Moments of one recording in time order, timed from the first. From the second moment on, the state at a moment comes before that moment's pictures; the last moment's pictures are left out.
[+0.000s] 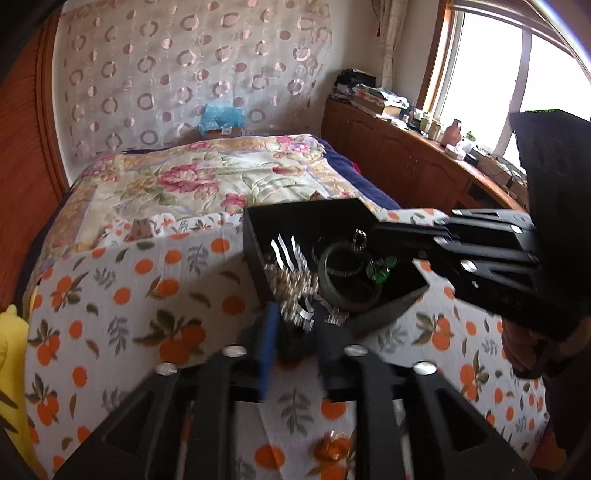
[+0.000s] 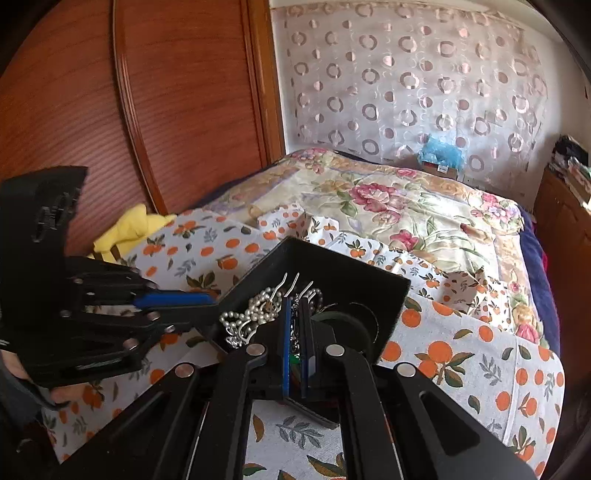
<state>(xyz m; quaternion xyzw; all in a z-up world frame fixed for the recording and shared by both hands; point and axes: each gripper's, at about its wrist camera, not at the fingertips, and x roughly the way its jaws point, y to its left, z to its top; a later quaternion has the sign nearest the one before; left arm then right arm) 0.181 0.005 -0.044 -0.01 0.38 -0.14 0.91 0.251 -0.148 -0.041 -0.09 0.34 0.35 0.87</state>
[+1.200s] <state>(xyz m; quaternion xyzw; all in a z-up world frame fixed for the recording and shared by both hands) 0.109 -0.010 -0.084 0.03 0.42 -0.15 0.89 0.143 -0.175 -0.098 -0.11 0.40 0.35 0.84</state>
